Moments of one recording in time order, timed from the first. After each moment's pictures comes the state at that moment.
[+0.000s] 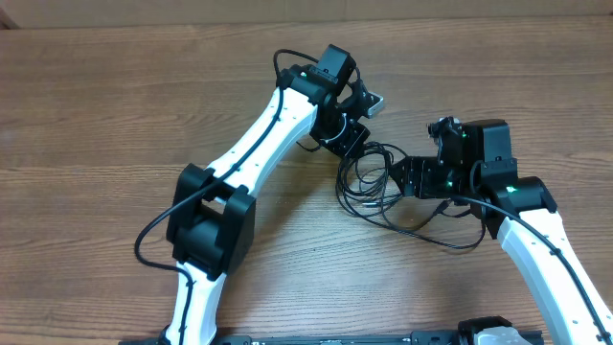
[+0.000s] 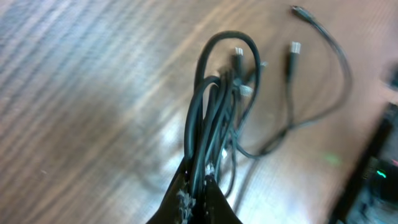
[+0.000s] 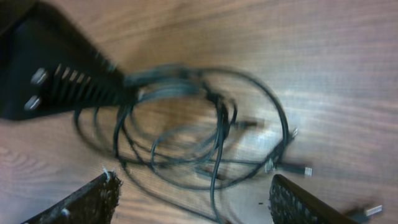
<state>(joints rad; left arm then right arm) -0.54 2.17 1.92 -1.08 0.53 0.15 0.13 1.25 0.91 -0.62 -0.36 0.18</state>
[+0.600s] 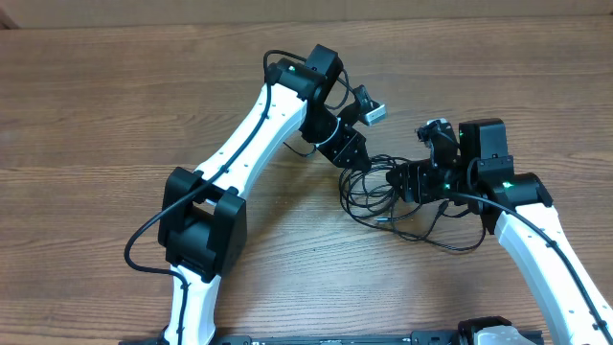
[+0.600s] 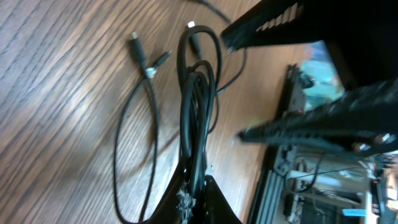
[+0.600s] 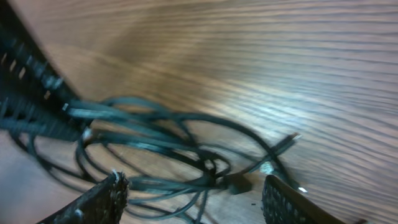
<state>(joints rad) -0.51 2.15 1.93 -1.24 0.81 0.36 0.13 1.28 0.91 -0.64 -0.41 0.01</state>
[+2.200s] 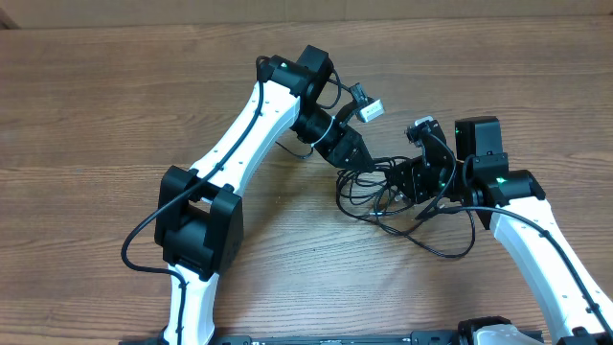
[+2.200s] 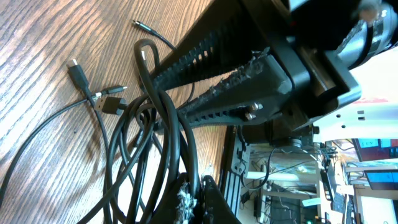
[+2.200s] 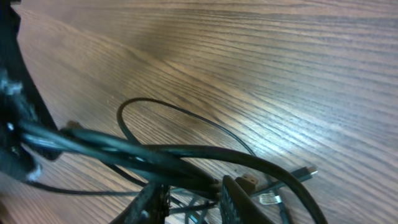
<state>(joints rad) -0.48 2.15 1.93 -1.32 1.02 0.45 0.13 1.33 0.89 -0.57 -0.52 -0.11</state>
